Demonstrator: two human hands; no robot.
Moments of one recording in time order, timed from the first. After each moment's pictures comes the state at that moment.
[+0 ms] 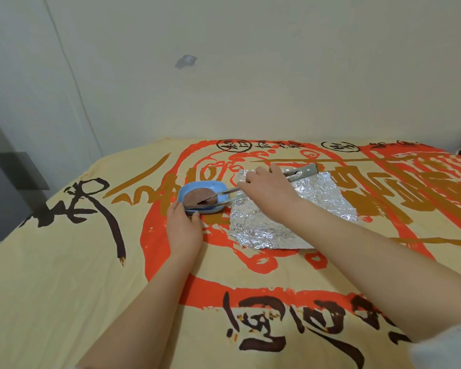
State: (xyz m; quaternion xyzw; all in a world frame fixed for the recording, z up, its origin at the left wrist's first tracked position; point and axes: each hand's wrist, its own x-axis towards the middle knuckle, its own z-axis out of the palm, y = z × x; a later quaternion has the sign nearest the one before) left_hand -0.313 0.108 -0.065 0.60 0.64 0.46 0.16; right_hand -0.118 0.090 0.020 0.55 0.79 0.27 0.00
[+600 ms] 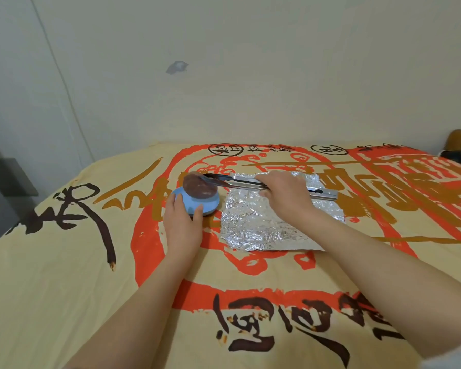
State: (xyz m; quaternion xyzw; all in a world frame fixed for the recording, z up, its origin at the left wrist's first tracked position) left_hand -0.297 0.105 -0.054 0.63 0.62 0.43 0.14; right_hand -0.077 0.071 0.017 0.66 0.71 0.11 -0.21
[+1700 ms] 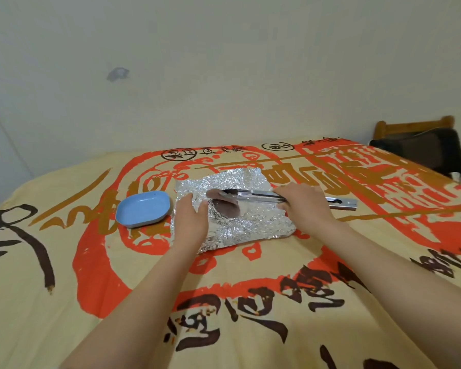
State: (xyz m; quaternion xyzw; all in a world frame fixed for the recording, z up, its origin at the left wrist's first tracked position) left_hand -0.187 0.073 -0.033 0.66 0.55 0.42 0.30; right_hand 0.041 -0.014 -0.001 0.74 0.65 0.15 -0.15
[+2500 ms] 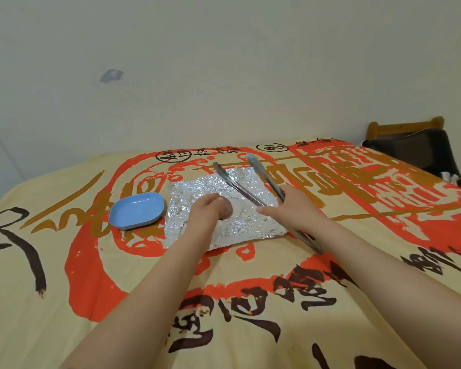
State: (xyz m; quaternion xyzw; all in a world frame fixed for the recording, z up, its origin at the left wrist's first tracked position) left_hand -0.153 0.056 -0.011 0.54 0.46 0.42 0.57; right_hand 0.032 -0.022 0.007 0.76 0.54 -0.15 -0.34
